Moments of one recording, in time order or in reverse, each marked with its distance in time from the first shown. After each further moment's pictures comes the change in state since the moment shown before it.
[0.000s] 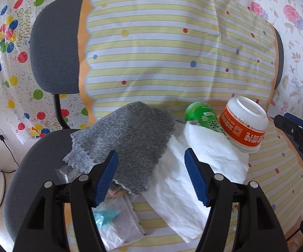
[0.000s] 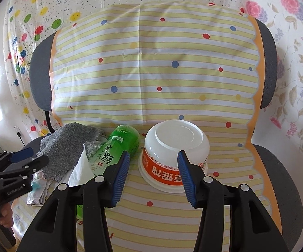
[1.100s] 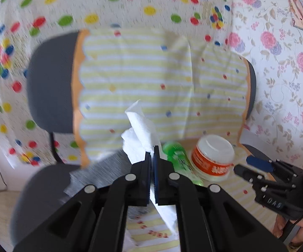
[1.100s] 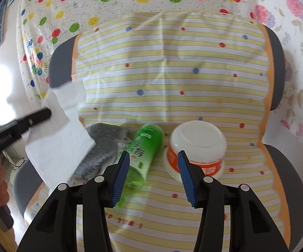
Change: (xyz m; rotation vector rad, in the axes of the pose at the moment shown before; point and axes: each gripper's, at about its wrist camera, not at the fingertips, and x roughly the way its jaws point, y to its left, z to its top) left arm -0.074 0.007 0.034 0.009 -0.217 -0.116; right arm -0.022 0.033 -0.004 -0.010 -0.013 0.100
